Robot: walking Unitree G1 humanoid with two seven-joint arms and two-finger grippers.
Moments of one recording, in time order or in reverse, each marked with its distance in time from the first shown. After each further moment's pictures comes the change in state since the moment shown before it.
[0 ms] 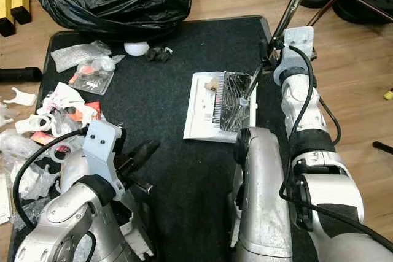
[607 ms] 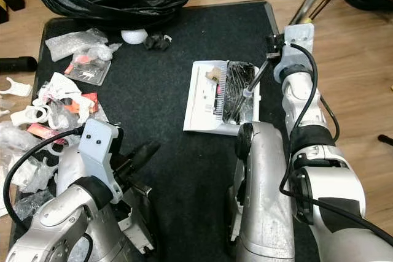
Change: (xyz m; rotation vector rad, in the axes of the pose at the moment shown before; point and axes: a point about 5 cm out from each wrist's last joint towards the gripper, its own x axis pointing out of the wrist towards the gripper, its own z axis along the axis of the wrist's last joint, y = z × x) left arm -0.010 -0.006 0.011 -0.016 -0.009 -0.025; right arm 0.005 -0.004 0.009 0.040 -0.069 0.004
